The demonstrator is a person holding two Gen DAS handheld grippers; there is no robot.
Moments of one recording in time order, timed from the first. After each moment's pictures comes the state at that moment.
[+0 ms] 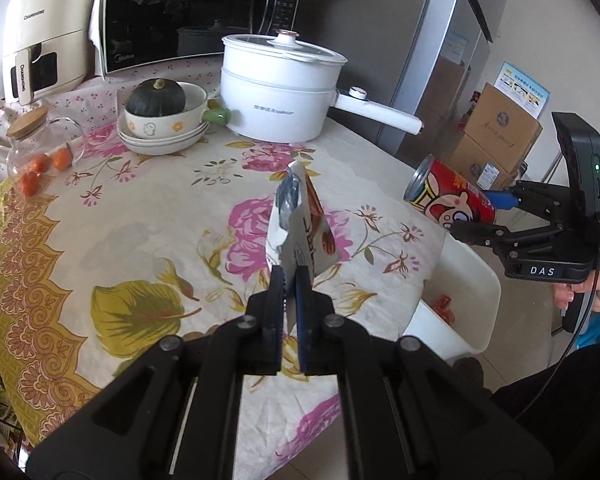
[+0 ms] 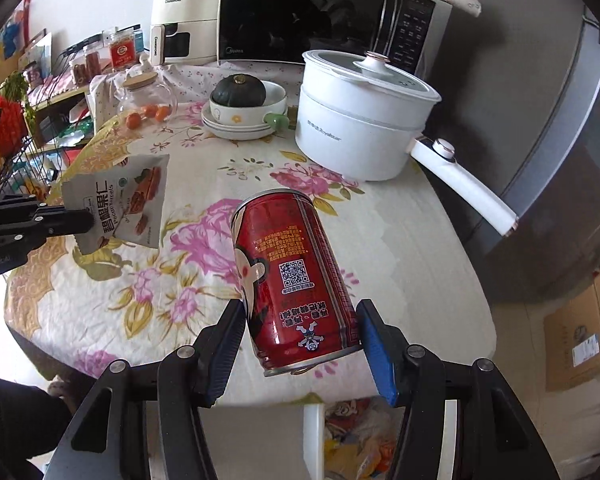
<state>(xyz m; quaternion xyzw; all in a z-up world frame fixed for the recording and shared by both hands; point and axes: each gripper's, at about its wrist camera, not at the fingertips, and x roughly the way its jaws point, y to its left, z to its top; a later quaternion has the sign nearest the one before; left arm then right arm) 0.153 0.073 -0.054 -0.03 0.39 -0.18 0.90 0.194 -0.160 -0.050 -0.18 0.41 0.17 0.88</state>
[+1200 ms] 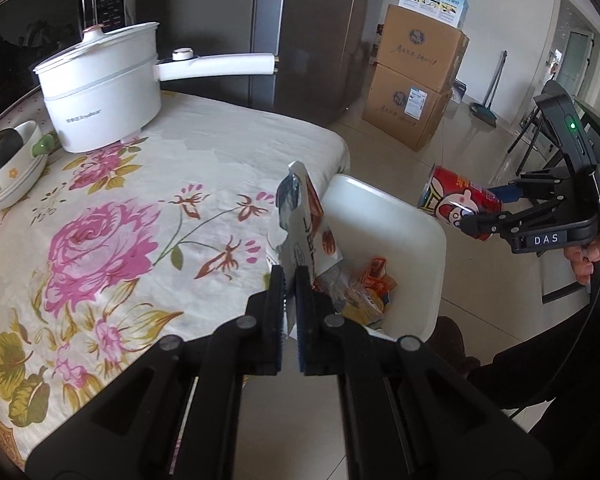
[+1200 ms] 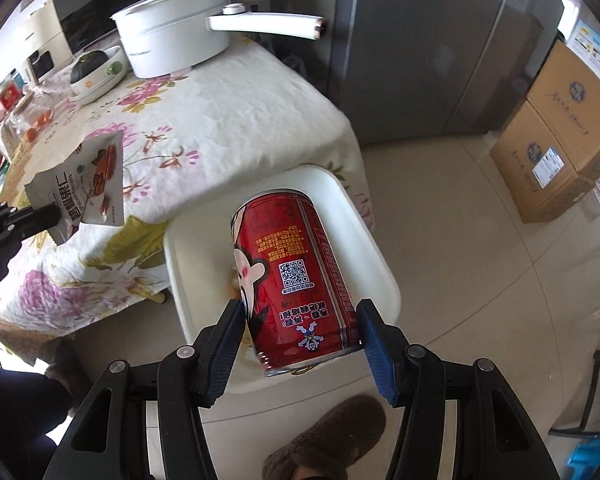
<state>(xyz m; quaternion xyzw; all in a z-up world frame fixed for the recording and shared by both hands) 0.138 -0.122 -0.086 0.08 0.40 -0.30 0.86 0.134 -0.377 -0.086 -0.05 0.54 0.01 0.84</state>
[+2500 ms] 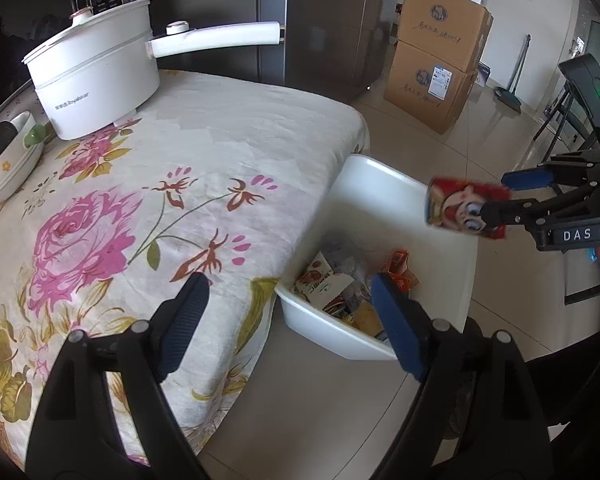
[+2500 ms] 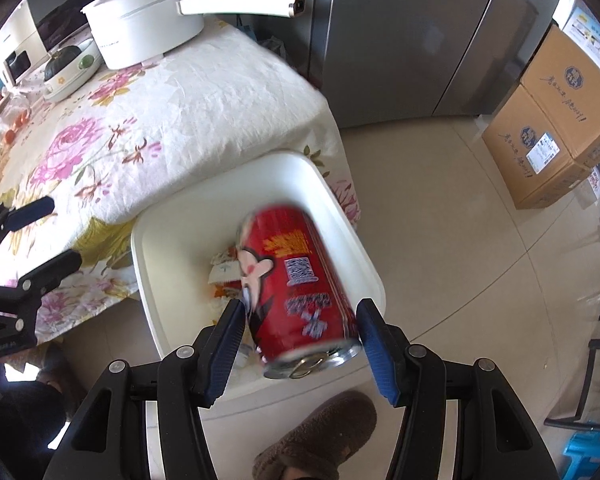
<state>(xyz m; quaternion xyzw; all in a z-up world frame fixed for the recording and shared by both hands) 0.151 -0.152 -0.115 0.10 0.43 -0.25 0.86 0.160 -0.382 -0.099 -0.06 0.55 -0.01 0.83</state>
